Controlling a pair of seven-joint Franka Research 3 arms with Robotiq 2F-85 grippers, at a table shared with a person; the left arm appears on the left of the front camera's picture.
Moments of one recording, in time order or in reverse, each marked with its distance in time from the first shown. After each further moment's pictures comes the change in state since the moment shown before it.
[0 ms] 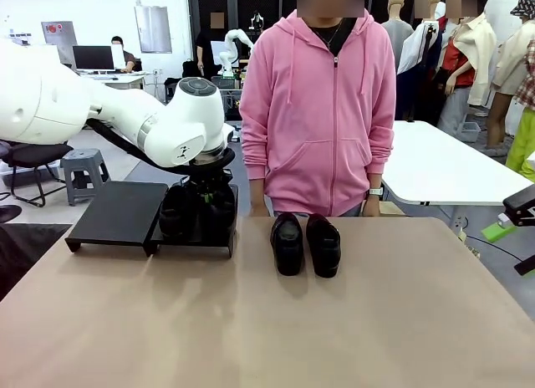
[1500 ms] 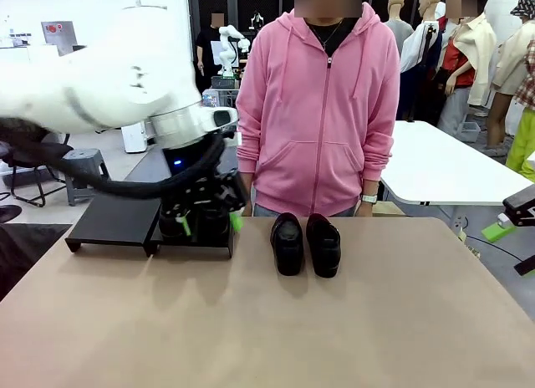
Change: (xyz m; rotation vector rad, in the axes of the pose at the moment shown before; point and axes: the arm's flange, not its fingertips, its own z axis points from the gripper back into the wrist) left arm -0.149 0.058 0.185 -0.364 0.504 -0.528; right arm 0.000 0.000 0.000 0.000 0.001 -0.001
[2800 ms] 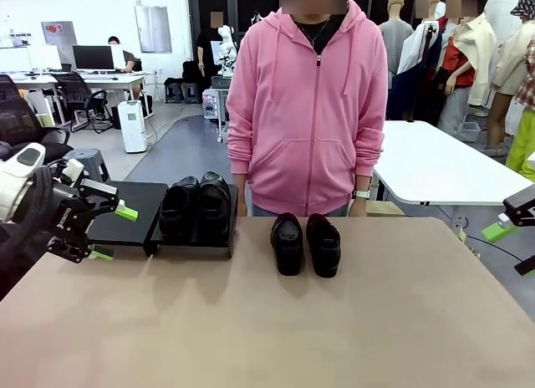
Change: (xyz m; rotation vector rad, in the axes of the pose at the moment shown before) left arm -0.097 0.244 -0.017 -0.644 -0.327 0.466; right arm 0.000 0.000 0.000 -0.001 -0.001 -0.001
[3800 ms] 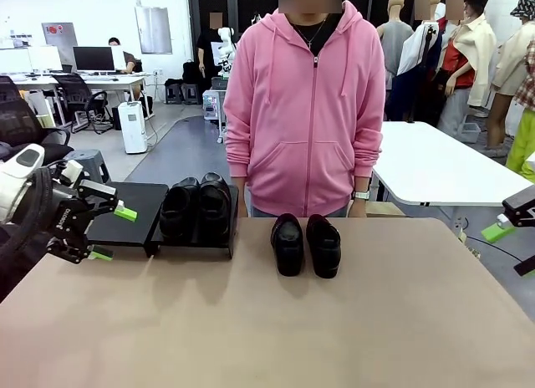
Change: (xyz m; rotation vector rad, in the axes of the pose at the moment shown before) left arm 0.000 0.001 0.002 -0.003 0.001 0.006; right arm 0.000 0.000 0.000 0.000 0.000 0.000
